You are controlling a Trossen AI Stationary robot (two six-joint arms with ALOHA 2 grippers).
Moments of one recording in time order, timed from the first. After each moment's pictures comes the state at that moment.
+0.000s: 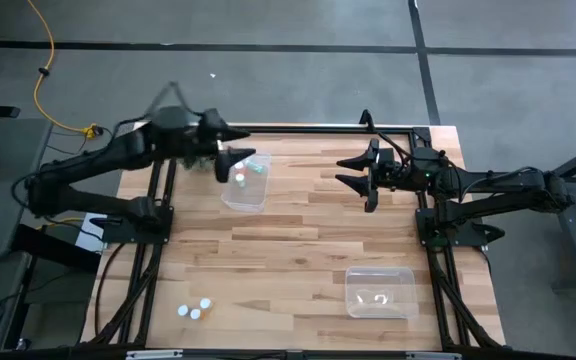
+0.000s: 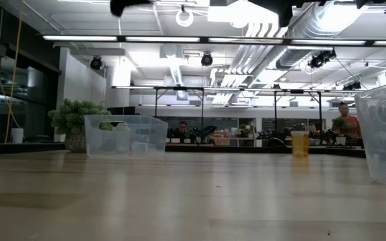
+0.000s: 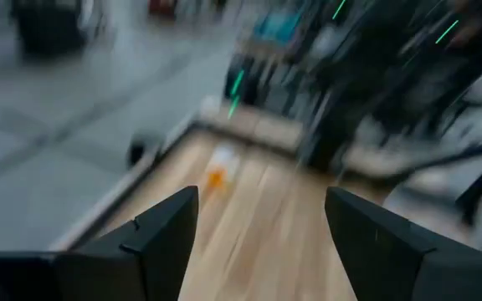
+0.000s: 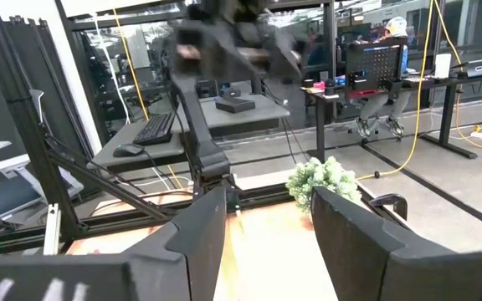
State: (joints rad) left arm 0.43 1.01 1.10 -0.31 0.07 -0.15; right arm -0.10 0.90 0.69 0.25 0.02 0.10
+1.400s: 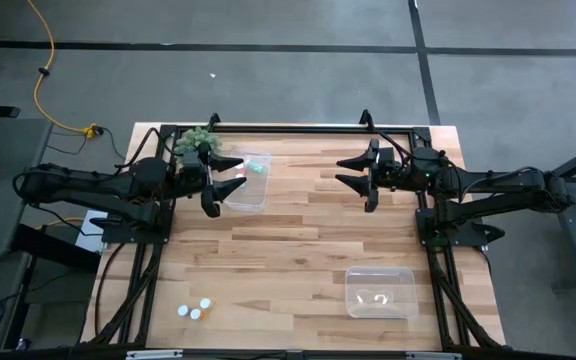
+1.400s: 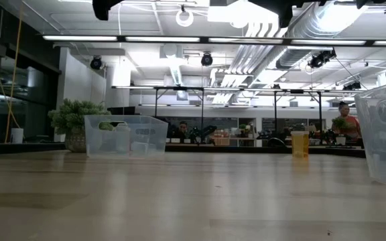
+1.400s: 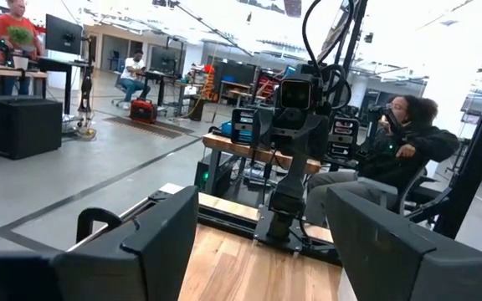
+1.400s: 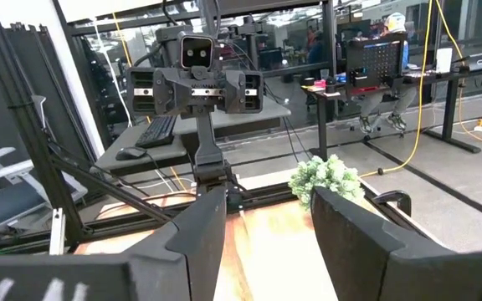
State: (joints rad) left arm 0.08 0.81 0.62 0.31 -0.27 -0.16; right arm -0.10 0.90 0.69 0.25 0.02 0.13
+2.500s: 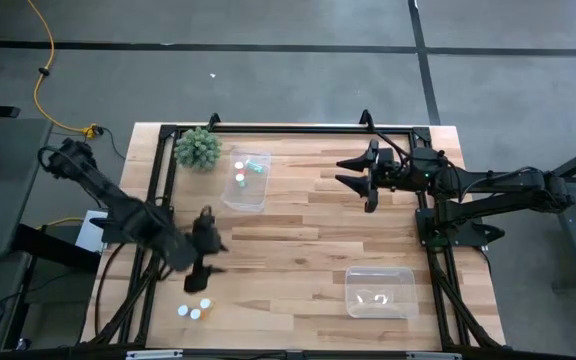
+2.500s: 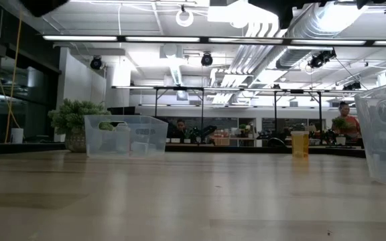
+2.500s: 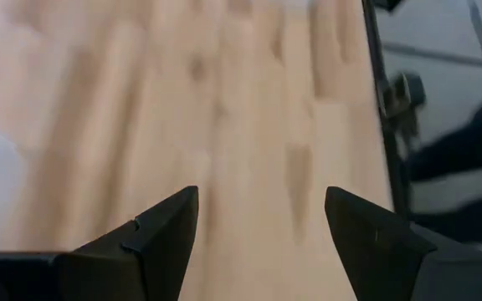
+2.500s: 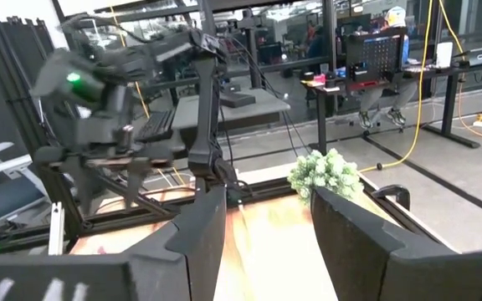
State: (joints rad) left arm -0.55 1.16 0.98 -0.73 -0.31 -0.66; right arm -0.10 0.90 0.69 0.23 0.02 0.13
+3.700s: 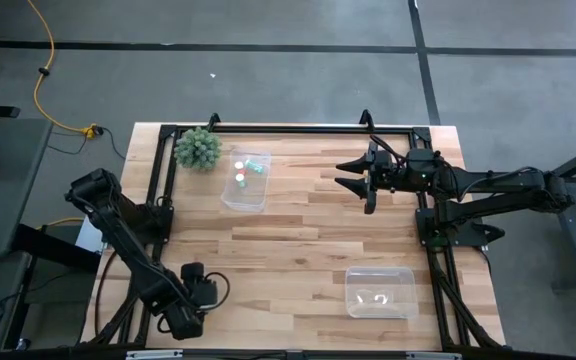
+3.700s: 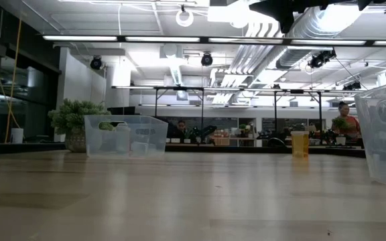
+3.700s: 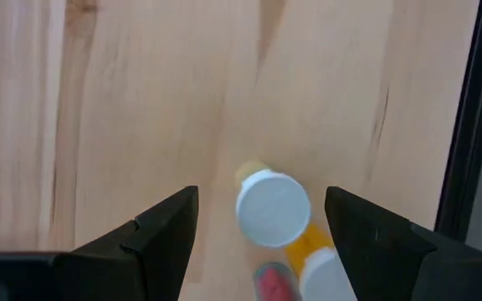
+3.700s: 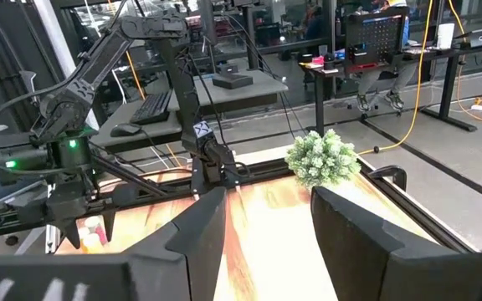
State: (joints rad) left arm -0.84 1.61 0.99 -0.73 -0.20 -1.07; right arm -0.10 0.90 0.69 0.17 0.02 0.13
